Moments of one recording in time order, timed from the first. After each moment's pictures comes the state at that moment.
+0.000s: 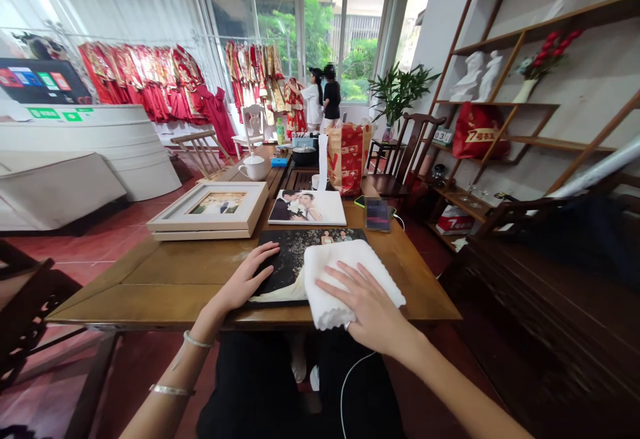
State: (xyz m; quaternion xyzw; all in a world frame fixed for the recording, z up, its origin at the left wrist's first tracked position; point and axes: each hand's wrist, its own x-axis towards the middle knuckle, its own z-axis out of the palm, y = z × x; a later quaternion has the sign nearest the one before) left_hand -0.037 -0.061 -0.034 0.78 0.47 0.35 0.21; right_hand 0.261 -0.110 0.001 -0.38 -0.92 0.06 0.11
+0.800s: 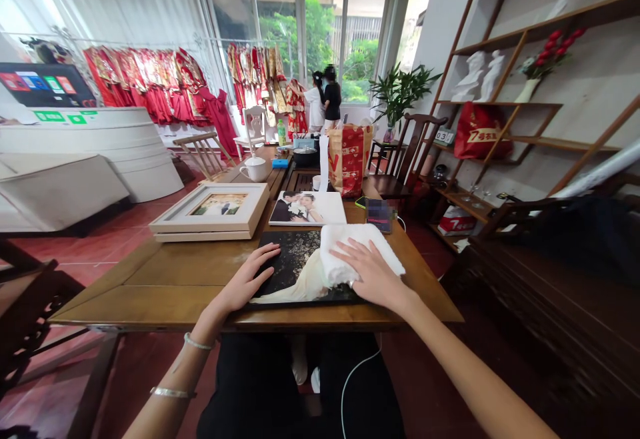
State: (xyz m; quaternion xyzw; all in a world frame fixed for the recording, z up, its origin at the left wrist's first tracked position) left_hand -0.038 -0.061 -0.034 0.79 0.47 0.35 0.20; right_hand 0.275 -0.047 -0.001 -0.43 -0.90 0.05 0.10
